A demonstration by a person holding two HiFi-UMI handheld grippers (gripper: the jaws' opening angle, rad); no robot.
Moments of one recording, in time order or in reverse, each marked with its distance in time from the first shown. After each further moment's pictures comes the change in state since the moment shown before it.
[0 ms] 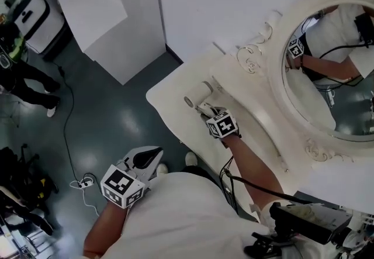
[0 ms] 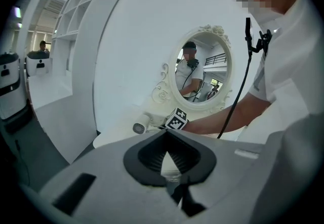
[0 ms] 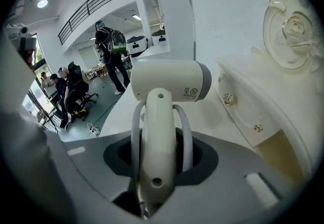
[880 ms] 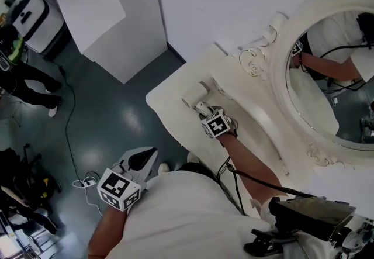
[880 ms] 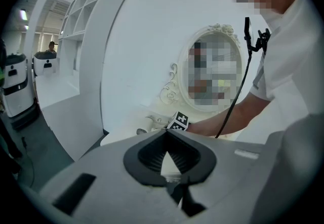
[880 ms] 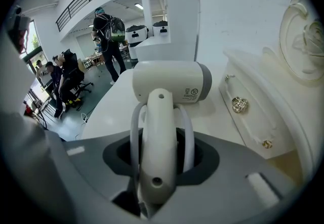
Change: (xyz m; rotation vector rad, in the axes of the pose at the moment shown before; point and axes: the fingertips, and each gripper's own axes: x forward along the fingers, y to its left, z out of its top) left arm 0.007 0.029 0.010 -0.032 0.004 0.071; right arm 0.035 -0.015 0.005 -0.072 0.081 -0.057
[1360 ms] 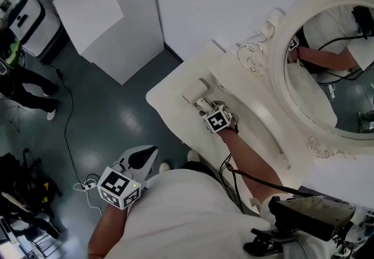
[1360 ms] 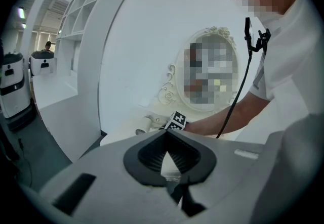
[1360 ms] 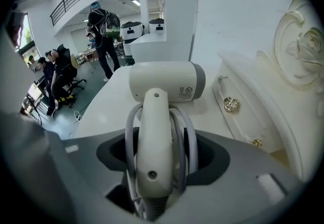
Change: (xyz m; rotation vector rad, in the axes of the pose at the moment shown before) left arm -0.018 0.003 -0.004 0.019 -0.009 -0.044; right arm -0.009 -0.005 -0.001 0.000 0.035 -0.093
